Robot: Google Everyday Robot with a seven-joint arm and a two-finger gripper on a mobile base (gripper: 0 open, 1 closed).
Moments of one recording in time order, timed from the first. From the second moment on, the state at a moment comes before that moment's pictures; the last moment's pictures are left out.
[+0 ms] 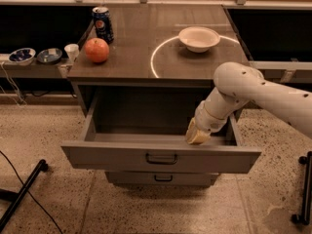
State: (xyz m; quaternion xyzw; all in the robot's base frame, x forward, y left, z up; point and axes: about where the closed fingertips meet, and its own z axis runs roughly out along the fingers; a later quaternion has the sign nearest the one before) arm 0.551 -0.131 0.641 -0.72 0.66 0.15 0.13
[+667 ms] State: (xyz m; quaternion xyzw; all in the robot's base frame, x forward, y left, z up) arm 0.497 -0.104 0.630 -0.74 0.64 0.21 0.06
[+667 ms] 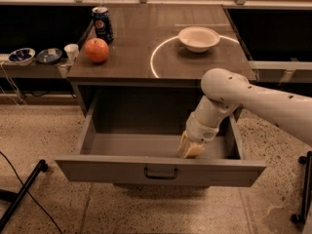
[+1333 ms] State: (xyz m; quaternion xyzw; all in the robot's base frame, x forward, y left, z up) arm 0.496 -0.088 0.631 -0.73 0.63 0.26 0.06
